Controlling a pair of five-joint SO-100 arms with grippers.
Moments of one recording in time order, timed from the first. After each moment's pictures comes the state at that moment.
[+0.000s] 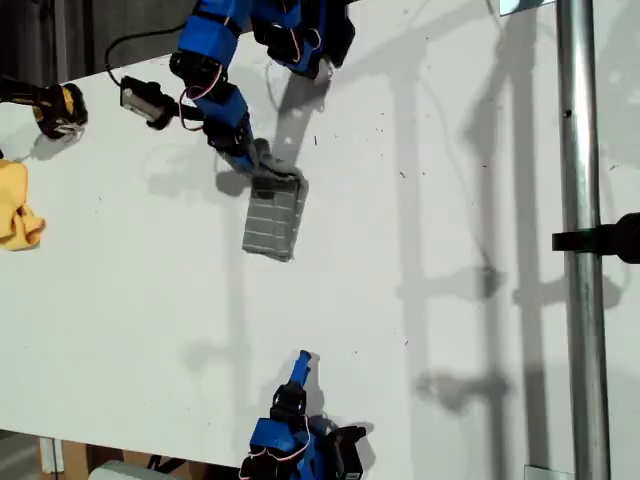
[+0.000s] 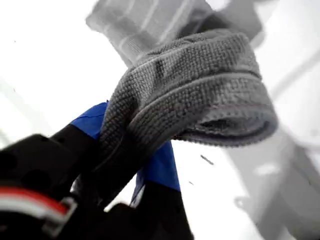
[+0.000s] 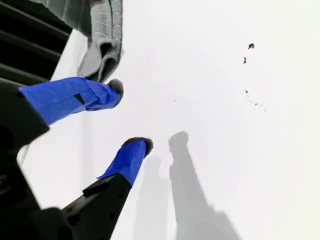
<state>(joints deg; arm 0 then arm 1) -11.6 198.5 175.9 72.4 -67.3 23.5 123.0 115.0 72.4 69.6</state>
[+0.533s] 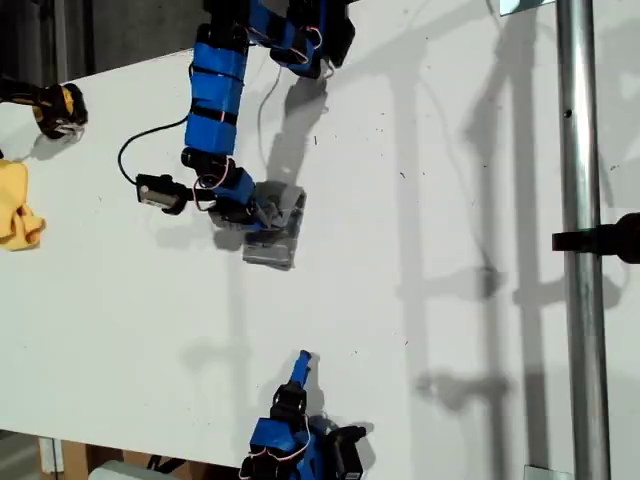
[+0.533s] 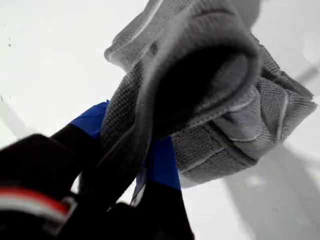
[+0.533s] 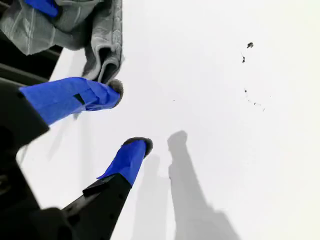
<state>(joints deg) -11.6 198.5 176.0 72.4 -67.3 17.6 81.3 87.6 59.9 65.9</state>
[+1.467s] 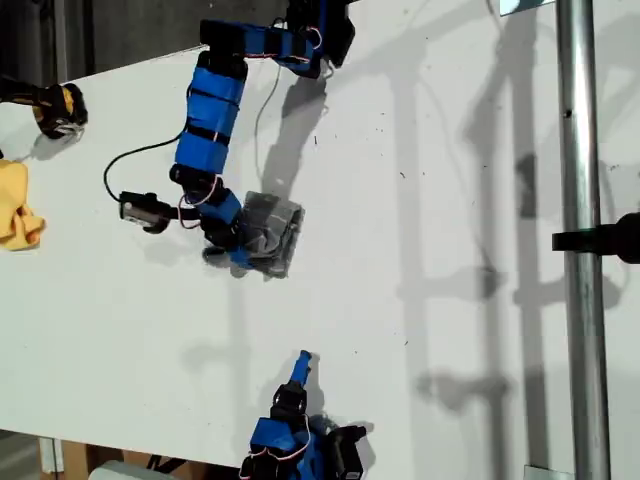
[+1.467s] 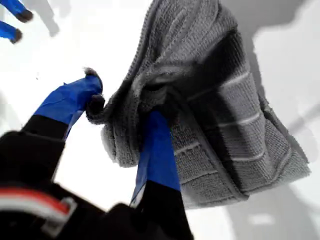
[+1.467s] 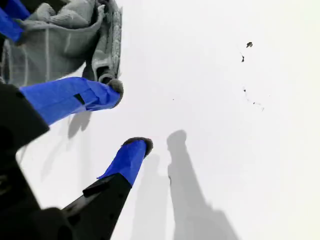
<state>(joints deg) -11.6 198.5 176.2 72.4 -67.5 20.3 71.9 67.3 62.5 61.7</state>
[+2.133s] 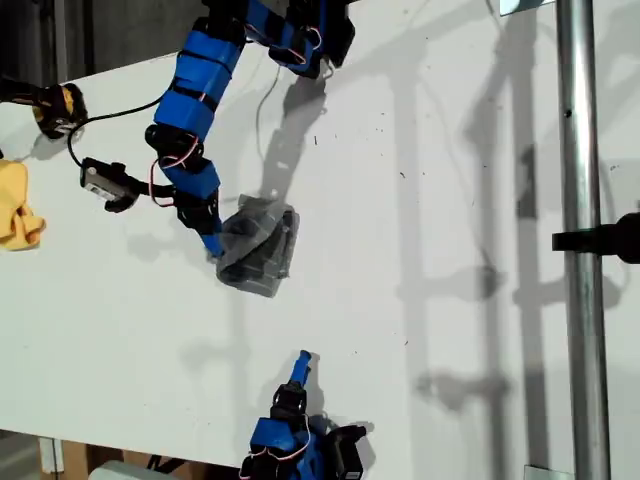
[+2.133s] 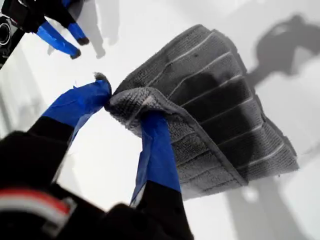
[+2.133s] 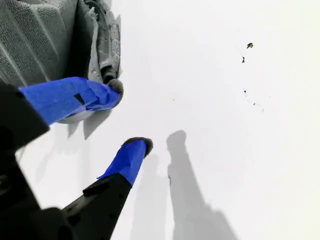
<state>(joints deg) -11.6 198.5 176.2 72.4 -67.9 21.1 85.7 70.7 62.5 57.3</state>
